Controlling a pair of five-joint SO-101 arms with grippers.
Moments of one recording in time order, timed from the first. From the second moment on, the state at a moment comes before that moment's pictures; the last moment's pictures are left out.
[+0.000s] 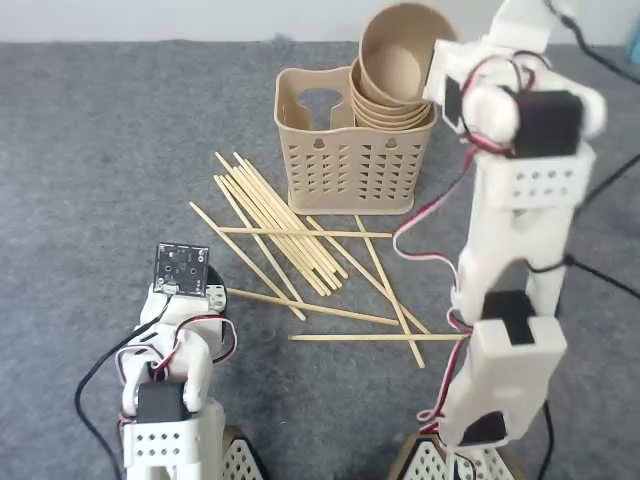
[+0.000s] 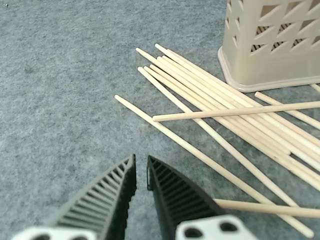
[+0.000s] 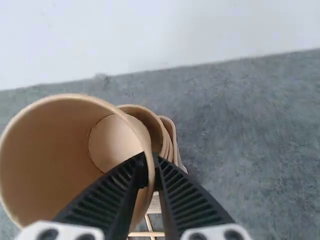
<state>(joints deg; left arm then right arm) -9.5 -100.7 96.9 53.3 -4.2 -9.2 19.3 -71.8 99.7 -14.2</state>
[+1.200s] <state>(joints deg) -9.4 -100.7 96.9 53.3 -4.2 -9.5 -15.5 -28.8 97.1 -9.3</state>
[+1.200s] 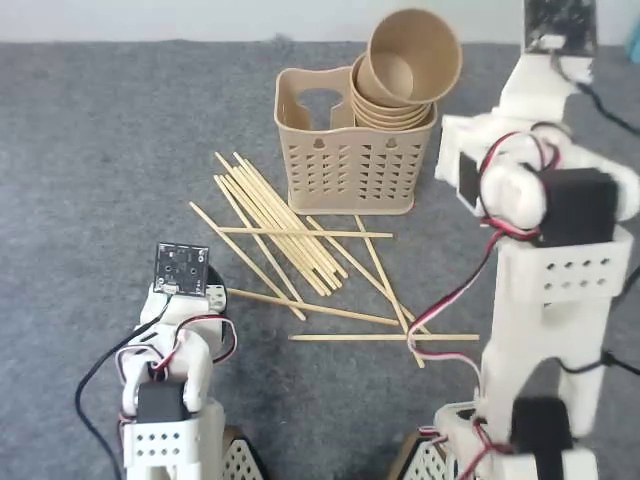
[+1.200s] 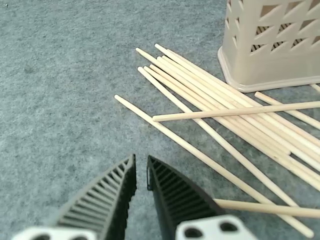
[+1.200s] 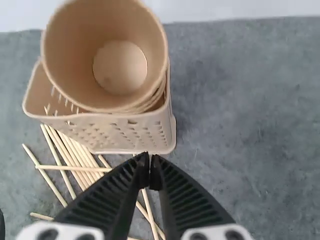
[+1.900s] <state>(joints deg) -9.4 -100.7 96.9 53.3 -4.2 -9.4 -22.6 5.0 52.7 -9.3</state>
